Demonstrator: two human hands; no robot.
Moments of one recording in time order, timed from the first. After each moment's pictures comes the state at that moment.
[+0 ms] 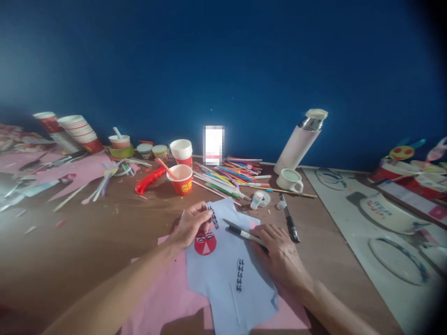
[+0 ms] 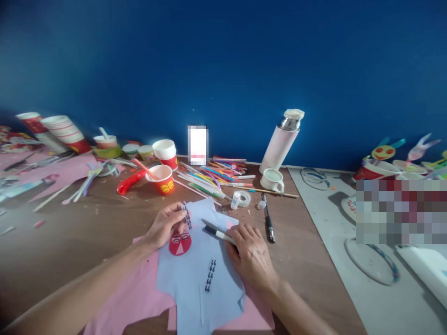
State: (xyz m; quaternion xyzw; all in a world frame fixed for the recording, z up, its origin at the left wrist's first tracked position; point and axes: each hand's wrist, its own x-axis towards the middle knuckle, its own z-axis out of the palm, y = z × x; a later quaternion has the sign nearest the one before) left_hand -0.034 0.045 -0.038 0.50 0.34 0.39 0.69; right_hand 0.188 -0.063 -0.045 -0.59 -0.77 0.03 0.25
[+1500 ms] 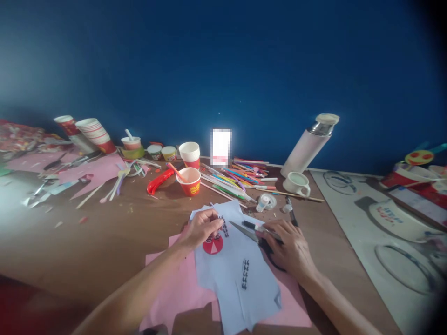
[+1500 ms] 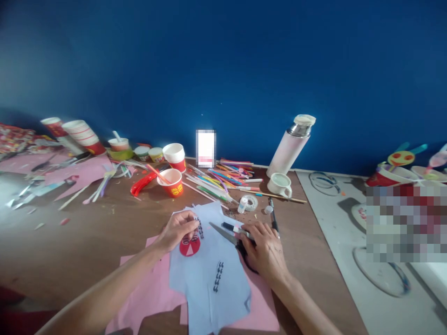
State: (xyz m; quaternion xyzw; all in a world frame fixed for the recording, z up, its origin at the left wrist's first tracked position) left_hand -0.040 0.039 -0.033 0.57 0.40 0.32 0.64; right_hand 0.208 -0.051 -0.046 -0.64 -0.72 0.00 0.28
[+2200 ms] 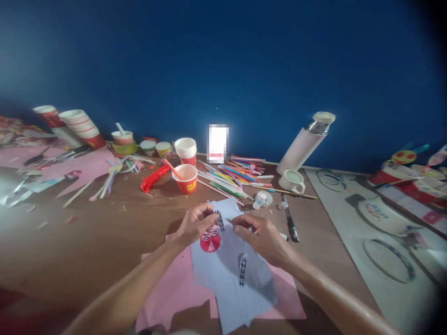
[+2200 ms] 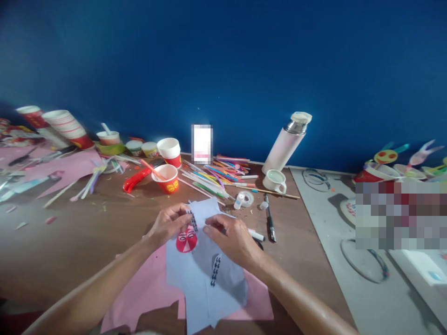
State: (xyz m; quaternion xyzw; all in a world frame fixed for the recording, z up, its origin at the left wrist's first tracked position) left_hand -0.044 0.039 -0.008 0.56 0.39 0.35 0.65; right_hand 0.148 -0.029 0.021 -0.60 -0.65 0.36 0.29
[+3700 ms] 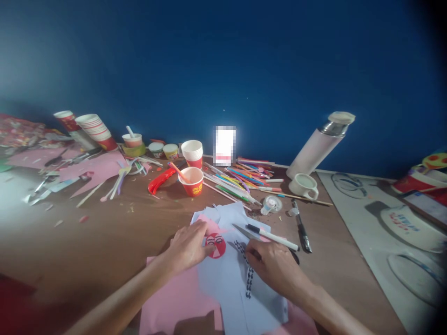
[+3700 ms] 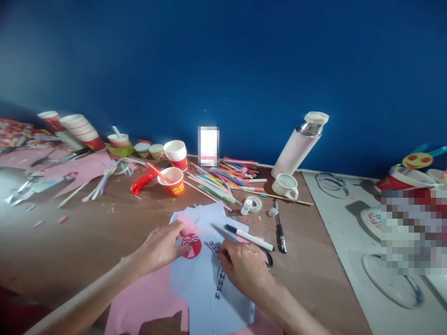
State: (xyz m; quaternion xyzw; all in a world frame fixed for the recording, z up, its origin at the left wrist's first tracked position) left_hand -0.066 0.019 0.011 0.78 0.56 0.00 0.28; right_hand 0.152 -0.050 -0.011 -0.65 -0.74 0.19 0.06
